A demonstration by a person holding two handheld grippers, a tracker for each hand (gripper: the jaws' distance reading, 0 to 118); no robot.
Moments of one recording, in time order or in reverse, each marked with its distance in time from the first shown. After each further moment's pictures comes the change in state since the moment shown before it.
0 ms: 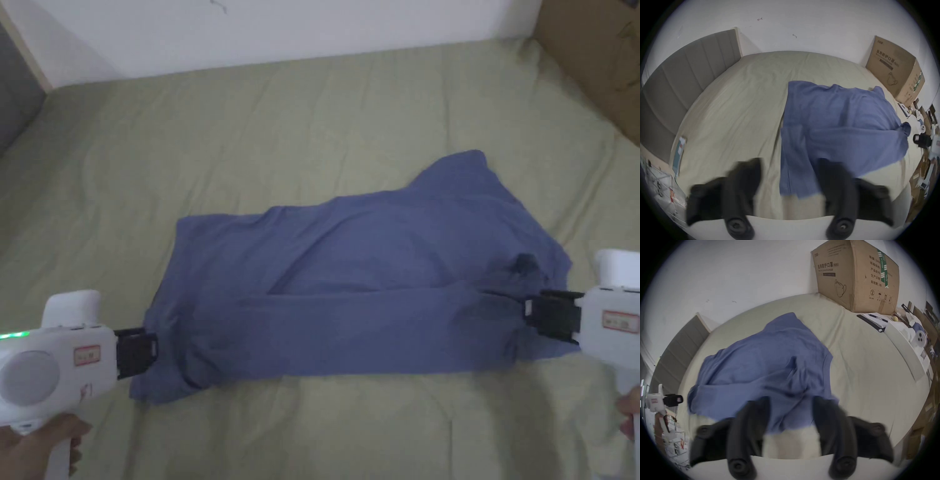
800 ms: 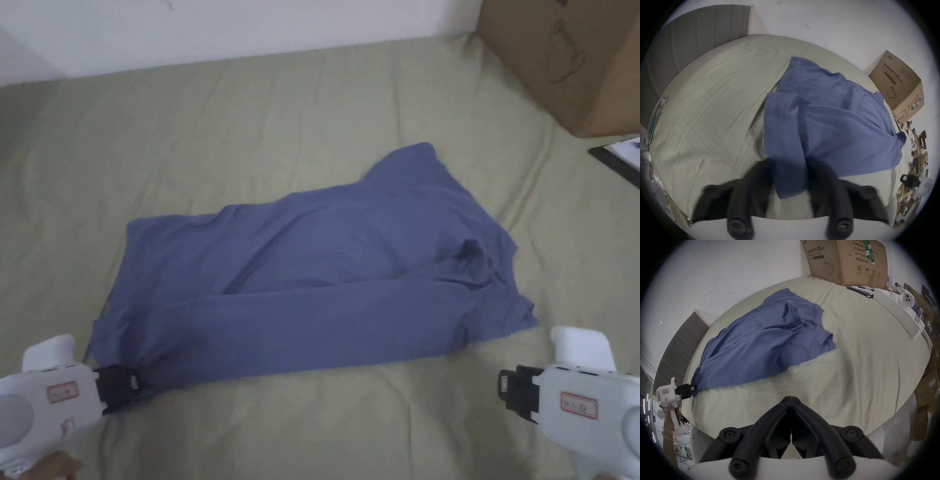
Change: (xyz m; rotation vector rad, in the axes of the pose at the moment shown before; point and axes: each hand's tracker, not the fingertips) left arm -0.001 -0.023 -0.056 -0.055 -0.128 0.156; right arm 0.000 -0.068 0.011 -0.124 -0.030 -0.103
